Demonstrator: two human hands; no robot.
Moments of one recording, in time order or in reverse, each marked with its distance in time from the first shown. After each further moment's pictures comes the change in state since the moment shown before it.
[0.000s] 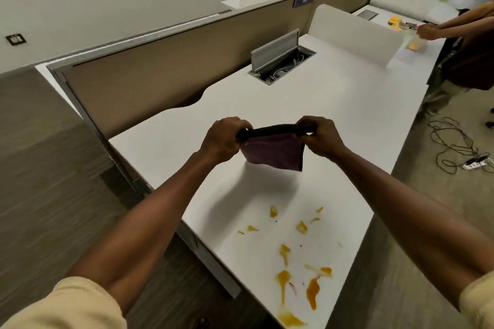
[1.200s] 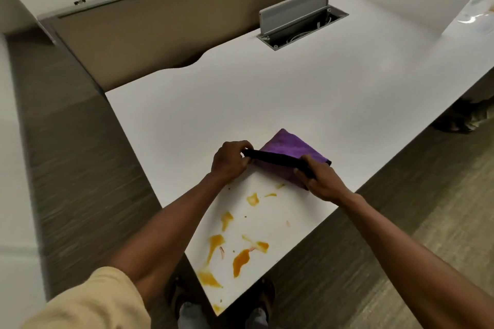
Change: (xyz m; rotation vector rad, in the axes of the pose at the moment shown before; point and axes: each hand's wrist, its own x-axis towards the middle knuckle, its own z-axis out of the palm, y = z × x) left_hand -0.042 0.105 0.196 -0.063 -0.012 -0.575; right_hand -0.097 0.202 -0.032 -0.039 -0.466 -0.115
